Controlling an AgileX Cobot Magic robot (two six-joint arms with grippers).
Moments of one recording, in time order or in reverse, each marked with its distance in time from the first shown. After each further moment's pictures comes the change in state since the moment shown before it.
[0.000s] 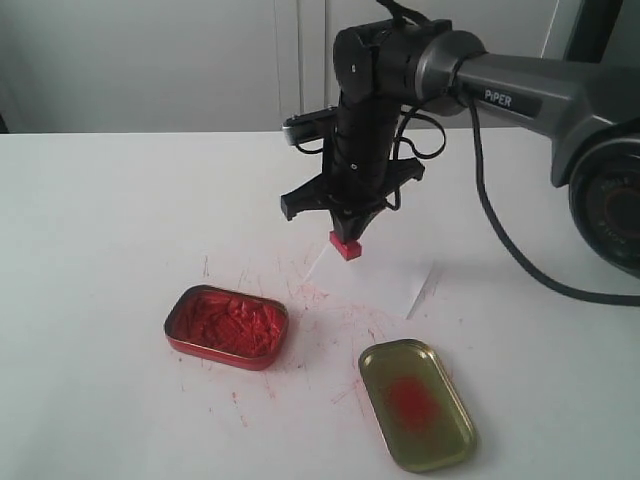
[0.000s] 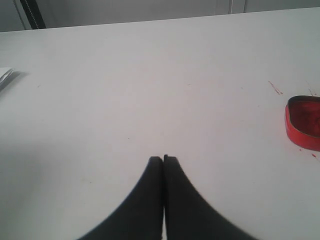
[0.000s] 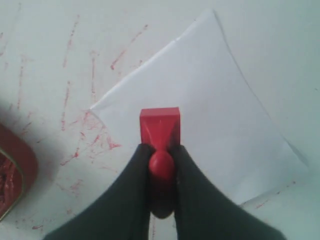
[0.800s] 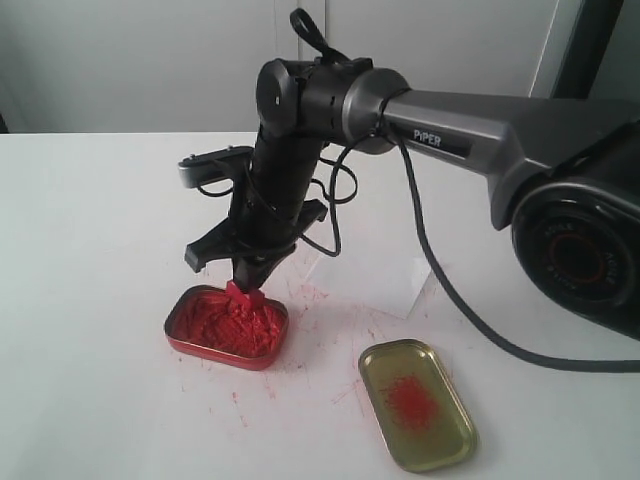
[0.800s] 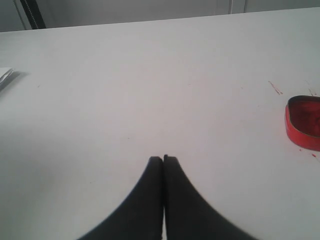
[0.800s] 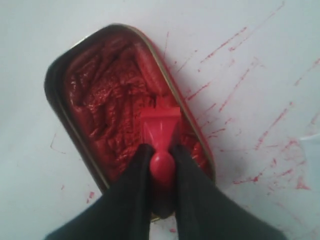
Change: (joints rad) left arm 0.000 0.000 0.000 0.000 0.000 0.000; right arm 0.154 0.028 0.000 0.256 -0.041 -0.239
